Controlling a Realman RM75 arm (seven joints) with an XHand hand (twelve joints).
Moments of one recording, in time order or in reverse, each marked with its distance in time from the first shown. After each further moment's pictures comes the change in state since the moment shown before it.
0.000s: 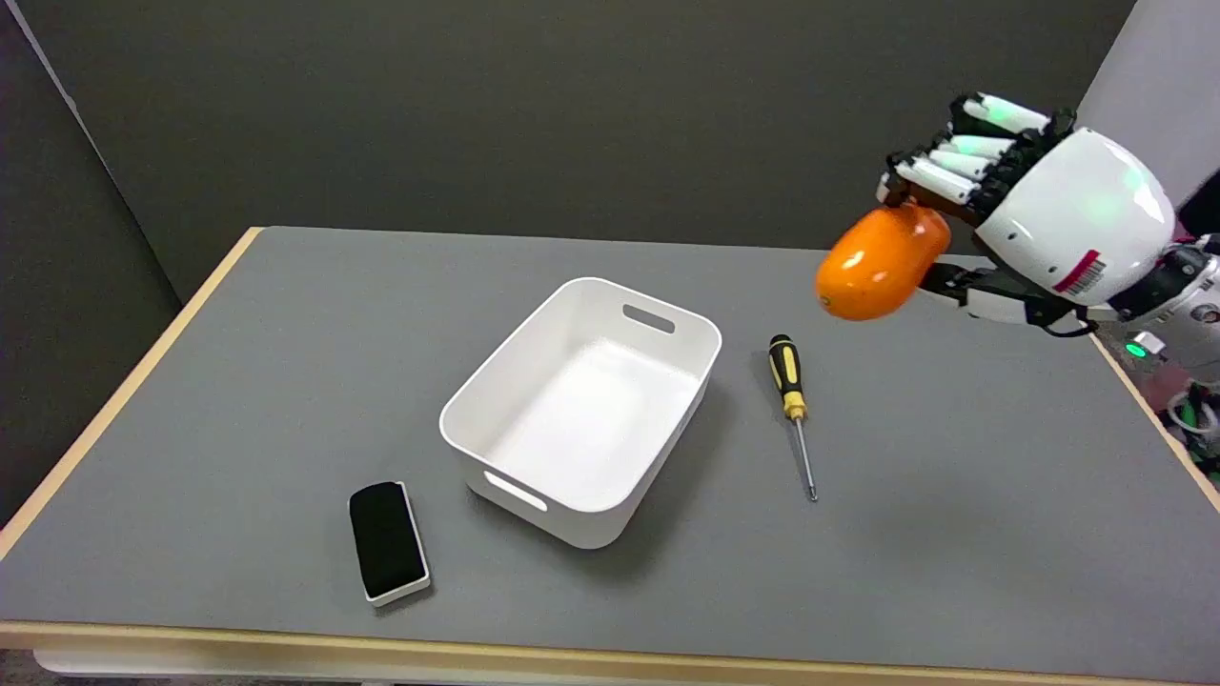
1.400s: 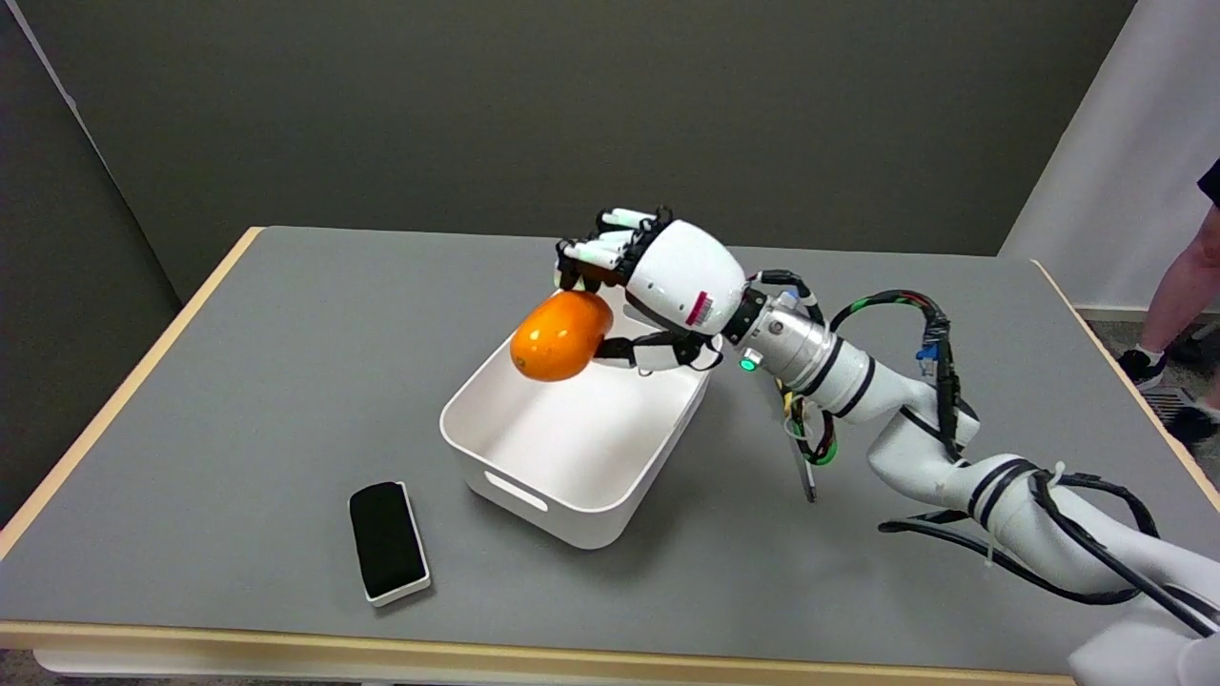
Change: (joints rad) arm 0.913 -0.245 -1.052 -0.690 -0.021 0.026 -0.010
